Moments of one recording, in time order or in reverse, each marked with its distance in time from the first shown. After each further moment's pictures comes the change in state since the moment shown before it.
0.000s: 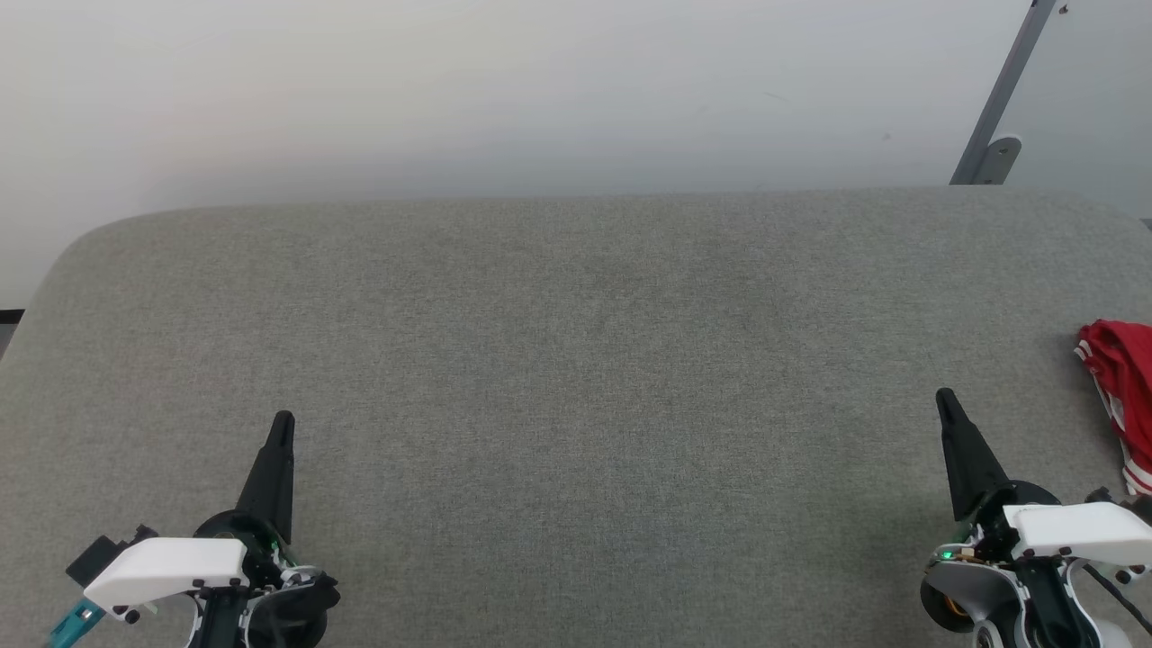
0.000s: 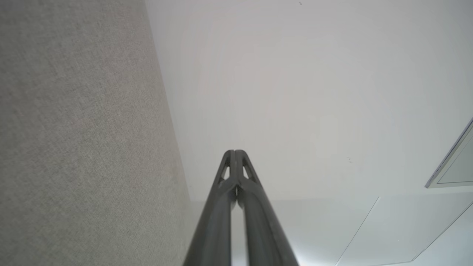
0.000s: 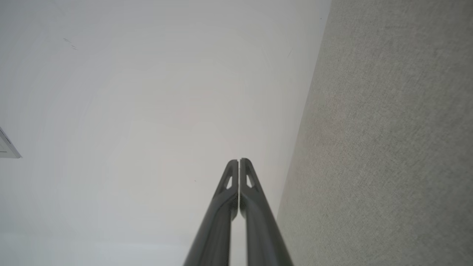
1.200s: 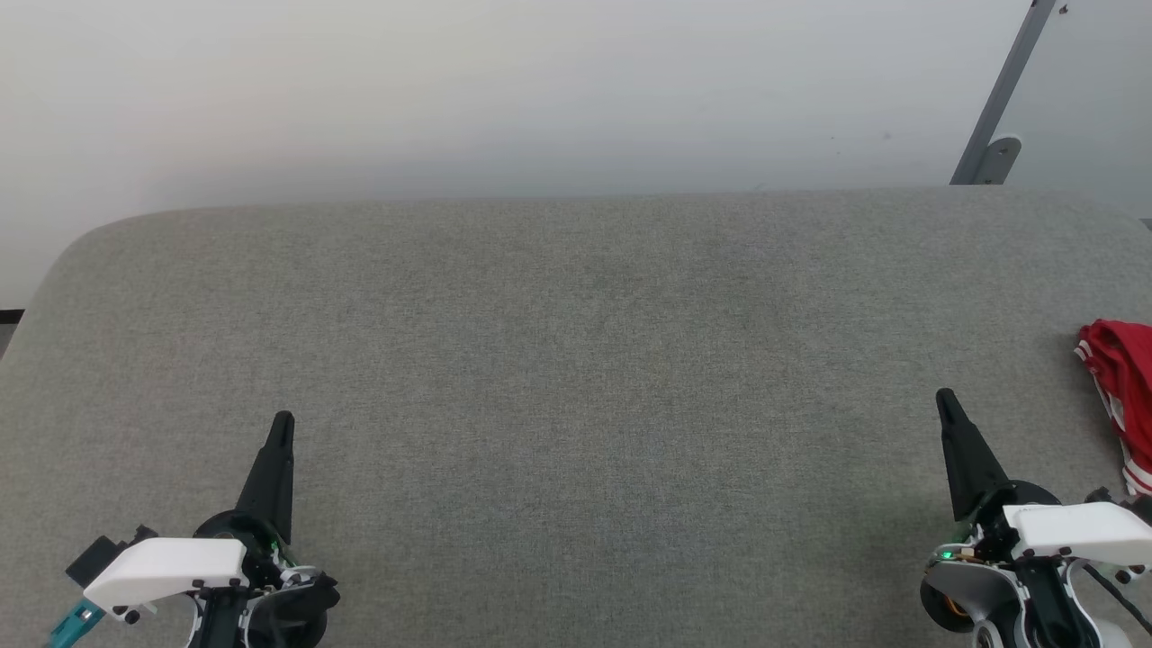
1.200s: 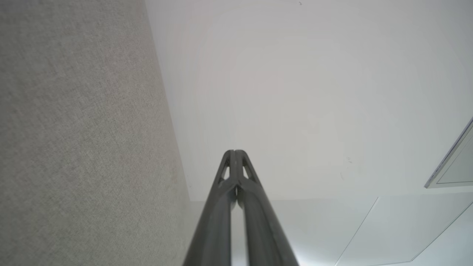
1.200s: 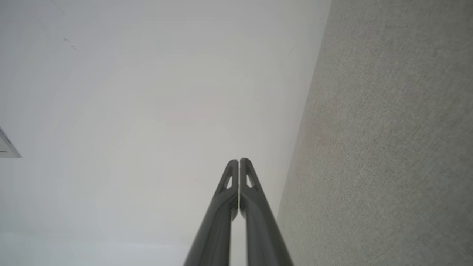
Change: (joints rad) left arm 0.000 -0.005 0.007 0.000 0.004 0.000 0.006; right arm 0.000 0.000 0.000 0.000 0.000 0.000 0.000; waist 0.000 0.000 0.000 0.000
